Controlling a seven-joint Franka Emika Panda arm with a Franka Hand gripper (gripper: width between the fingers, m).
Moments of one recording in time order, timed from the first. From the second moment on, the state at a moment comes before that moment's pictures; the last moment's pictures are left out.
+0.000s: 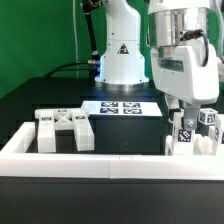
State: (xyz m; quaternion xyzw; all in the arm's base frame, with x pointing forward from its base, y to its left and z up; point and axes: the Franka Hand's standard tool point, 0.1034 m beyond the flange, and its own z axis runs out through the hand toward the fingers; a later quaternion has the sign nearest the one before) arm 0.631 0.056 0.076 -0.79 0.61 -0.02 0.07
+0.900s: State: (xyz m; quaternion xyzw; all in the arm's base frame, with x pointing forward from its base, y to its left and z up) arm 0.635 0.050 0.077 -0.98 0.20 -0.04 0.04
